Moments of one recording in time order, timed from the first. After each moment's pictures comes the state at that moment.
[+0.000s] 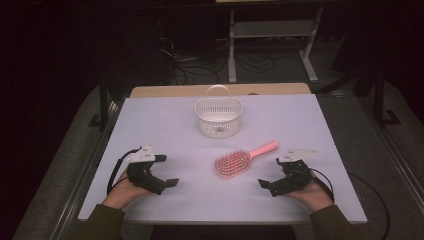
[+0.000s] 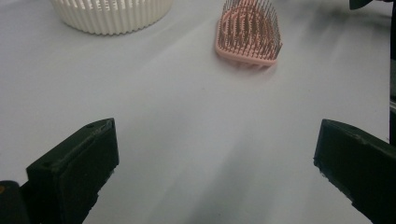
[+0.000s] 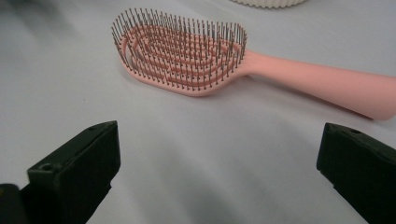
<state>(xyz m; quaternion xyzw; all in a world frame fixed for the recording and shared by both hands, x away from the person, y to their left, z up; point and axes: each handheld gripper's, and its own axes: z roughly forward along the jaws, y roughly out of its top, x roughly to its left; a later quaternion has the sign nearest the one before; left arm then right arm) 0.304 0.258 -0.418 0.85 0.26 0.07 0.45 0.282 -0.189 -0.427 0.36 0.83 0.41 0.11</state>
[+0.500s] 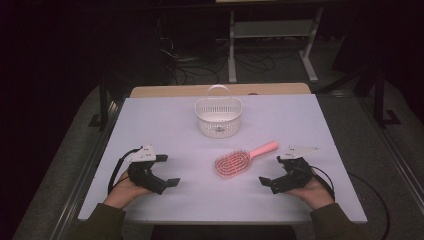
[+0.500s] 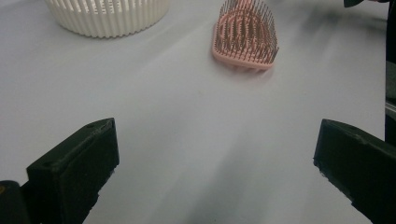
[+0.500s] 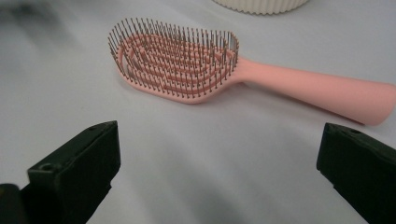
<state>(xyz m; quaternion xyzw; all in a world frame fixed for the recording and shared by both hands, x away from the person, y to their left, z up) 0.304 0.255 -0.417 0.85 0.26 0.07 0.46 0.287 -0.192 -0.423 0.37 0.83 0.41 0.11</state>
